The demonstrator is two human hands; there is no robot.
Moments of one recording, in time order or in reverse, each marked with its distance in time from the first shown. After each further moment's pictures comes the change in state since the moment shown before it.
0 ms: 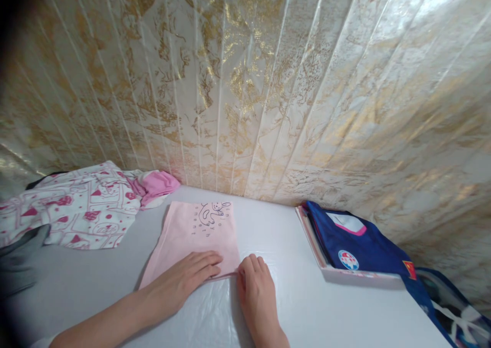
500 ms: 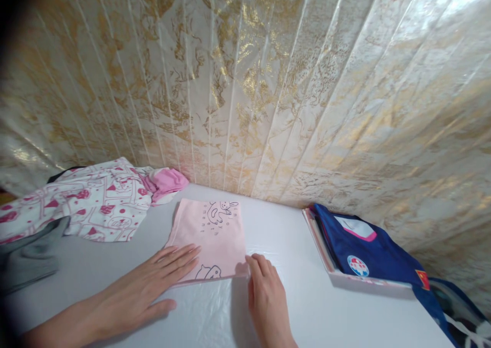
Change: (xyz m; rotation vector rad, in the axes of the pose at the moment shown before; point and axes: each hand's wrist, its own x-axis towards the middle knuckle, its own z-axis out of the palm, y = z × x) left_hand -0.071 -0.016 -0.040 0.136 -0.190 -0.139; right_hand -0.005 -0.004 -0.015 -0.027 0.085 -0.133
